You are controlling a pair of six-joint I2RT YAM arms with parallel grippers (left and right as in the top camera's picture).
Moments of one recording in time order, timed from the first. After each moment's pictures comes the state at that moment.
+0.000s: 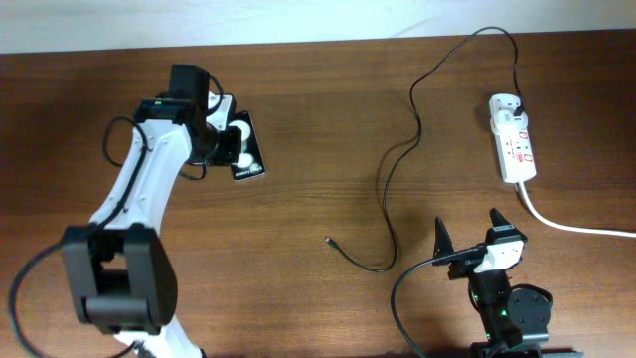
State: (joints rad) left arm -0.08 1.90 1.54 -0.94 0.16 -0.01; right arm 0.01 0.01 0.01 -0.06 -0.12 0.00
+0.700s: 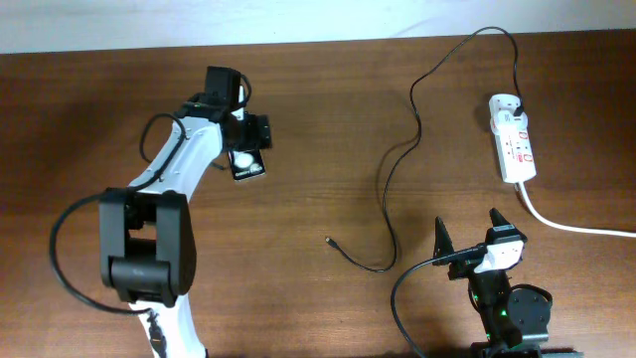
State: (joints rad) left arm -0.16 2.07 1.54 -0.63 -0.01 -0.23; right arm 0.01 0.01 0.01 -0.06 -0.12 0.00
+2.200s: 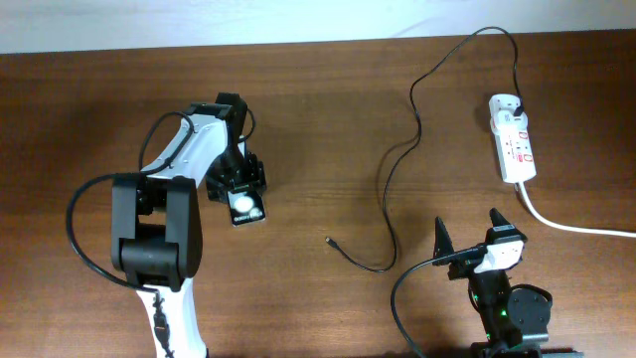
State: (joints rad) left arm -0.16 2.17 1.59 -1.11 0.07 -0.32; right arm 0.01 0.01 0.01 -0.06 -0.12 0.00
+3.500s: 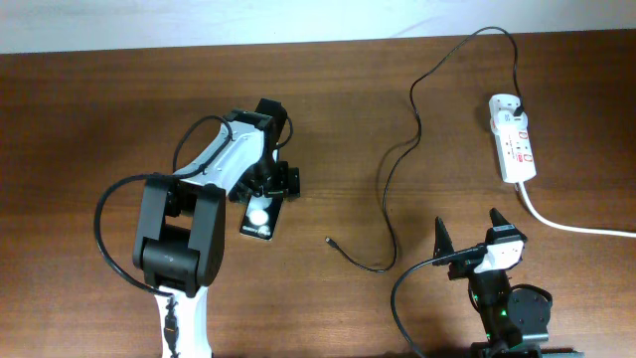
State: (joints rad) left arm -0.32 2.17 1.57 -1.05 0.04 -0.34; right arm 0.01 0.01 0.01 -0.06 -0.12 0.00
